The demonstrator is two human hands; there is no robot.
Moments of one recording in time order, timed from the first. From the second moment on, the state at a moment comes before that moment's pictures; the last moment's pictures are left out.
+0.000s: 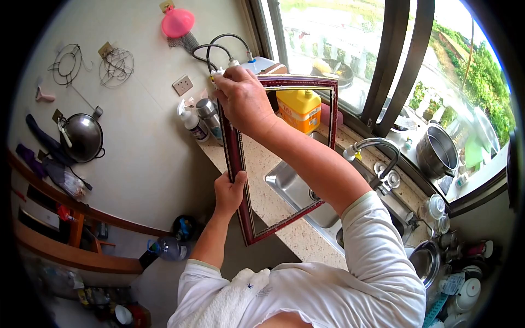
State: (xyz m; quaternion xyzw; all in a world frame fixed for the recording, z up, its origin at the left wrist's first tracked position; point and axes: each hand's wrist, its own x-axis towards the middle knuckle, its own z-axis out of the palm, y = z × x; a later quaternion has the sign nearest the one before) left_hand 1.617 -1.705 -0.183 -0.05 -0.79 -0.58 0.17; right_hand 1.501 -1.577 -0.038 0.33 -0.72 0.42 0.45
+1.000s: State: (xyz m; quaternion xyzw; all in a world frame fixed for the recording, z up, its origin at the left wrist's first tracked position) left_hand 1.589 -1.743 -0.208 -0.11 -0.70 -0.69 0.16; right_hand 1.610 -1.585 -0.226 0.40 -0.70 0.51 0.31
